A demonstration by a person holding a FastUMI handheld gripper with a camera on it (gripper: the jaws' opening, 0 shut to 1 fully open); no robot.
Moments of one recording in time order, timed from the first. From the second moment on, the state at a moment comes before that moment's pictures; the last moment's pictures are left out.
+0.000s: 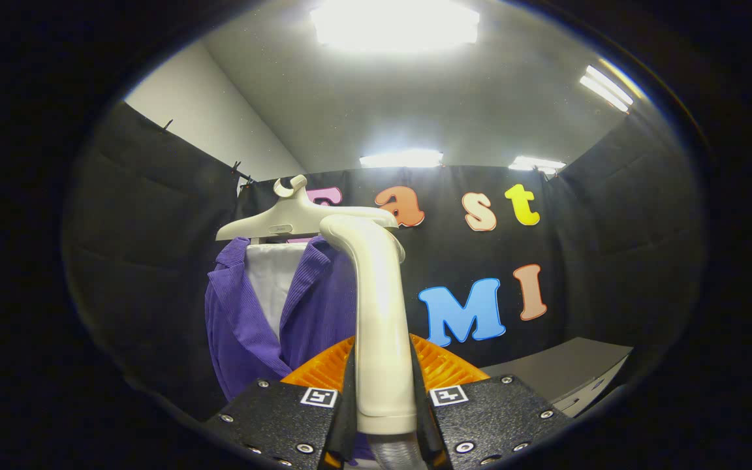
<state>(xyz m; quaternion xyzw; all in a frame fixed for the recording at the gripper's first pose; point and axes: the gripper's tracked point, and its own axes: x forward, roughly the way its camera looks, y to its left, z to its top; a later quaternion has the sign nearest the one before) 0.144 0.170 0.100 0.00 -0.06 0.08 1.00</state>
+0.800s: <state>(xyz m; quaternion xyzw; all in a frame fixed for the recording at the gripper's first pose) 0.144 0.174 0.010 -0.10 -0.02 0.05 0.99</state>
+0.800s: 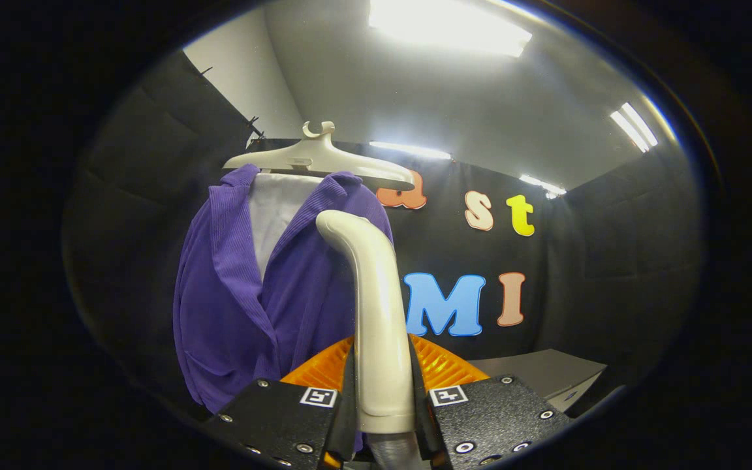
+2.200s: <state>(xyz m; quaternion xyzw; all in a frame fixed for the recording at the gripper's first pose) 0.067 0.141 -0.174 -0.17 0.13 0.08 0.97</state>
